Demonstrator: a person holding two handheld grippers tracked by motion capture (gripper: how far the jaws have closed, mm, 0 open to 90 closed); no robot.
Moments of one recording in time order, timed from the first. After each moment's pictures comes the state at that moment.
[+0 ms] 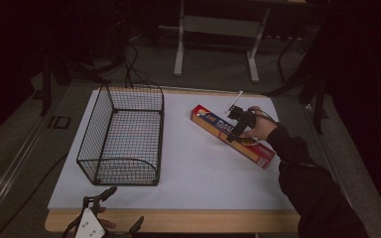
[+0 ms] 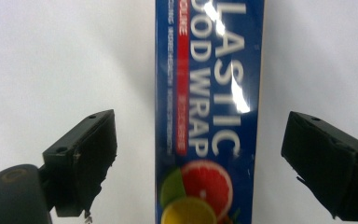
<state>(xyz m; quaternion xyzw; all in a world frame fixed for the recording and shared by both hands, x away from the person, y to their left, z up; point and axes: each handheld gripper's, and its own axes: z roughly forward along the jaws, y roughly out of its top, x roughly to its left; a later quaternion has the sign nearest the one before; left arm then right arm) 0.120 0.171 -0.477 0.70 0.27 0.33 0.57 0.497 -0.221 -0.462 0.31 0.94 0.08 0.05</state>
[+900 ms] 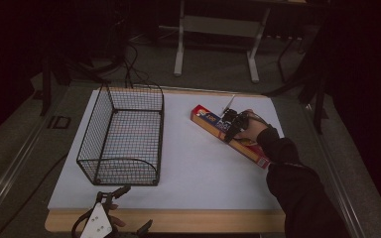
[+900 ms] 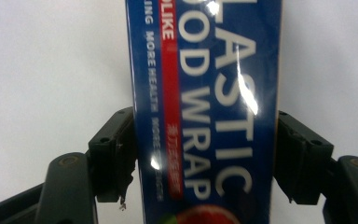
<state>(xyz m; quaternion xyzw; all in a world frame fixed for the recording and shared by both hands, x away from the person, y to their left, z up) 0.131 0.163 -0.478 0.71 0.24 0.28 0.60 0.510 -0.202 -0.490 0.34 0.94 0.03 0.06</state>
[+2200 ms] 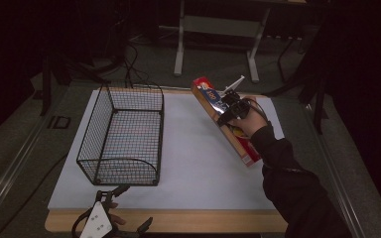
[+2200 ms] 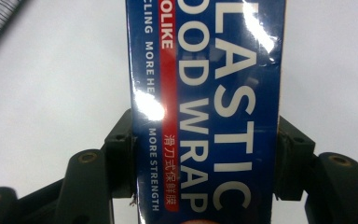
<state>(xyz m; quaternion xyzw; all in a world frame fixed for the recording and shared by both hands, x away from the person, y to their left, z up) 0.132 0.161 -0.477 0.71 0.24 0.28 0.60 0.481 -0.176 -0.400 0.45 0.87 0.16 0.09</state>
